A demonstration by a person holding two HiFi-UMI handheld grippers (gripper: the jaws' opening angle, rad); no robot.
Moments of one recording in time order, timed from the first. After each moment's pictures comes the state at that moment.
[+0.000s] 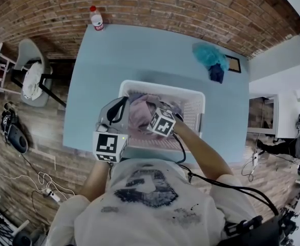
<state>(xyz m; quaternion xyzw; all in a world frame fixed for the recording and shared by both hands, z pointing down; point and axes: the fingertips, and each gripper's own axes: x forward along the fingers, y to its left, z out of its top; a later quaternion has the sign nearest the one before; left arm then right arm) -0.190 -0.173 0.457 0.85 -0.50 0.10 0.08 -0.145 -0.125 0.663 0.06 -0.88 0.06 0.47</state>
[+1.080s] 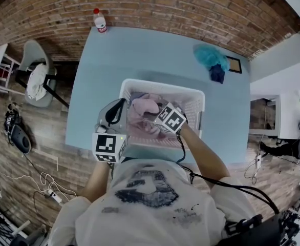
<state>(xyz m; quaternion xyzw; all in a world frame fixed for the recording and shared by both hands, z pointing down) -0.200 -0.155 0.457 0.84 -0.53 0.11 0.09 -0.129 -0.144 0.626 0.14 -0.90 0.13 0.39</state>
